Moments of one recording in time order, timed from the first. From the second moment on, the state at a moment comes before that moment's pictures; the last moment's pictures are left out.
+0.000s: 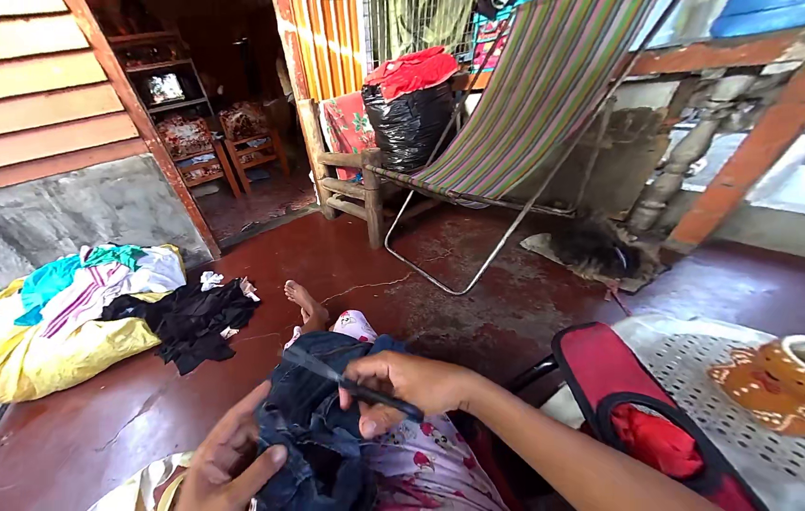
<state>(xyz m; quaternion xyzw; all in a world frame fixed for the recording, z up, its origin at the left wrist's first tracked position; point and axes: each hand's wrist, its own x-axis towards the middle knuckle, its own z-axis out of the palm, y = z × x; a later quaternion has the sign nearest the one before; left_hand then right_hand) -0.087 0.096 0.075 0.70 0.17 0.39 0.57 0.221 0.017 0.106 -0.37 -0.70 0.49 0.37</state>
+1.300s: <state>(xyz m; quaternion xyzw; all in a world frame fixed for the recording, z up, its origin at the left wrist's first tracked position) -0.032 0.165 0.275 0.68 0.12 0.66 0.28 0.255 0.037 0.125 -0.44 -0.60 0.35 0.57</state>
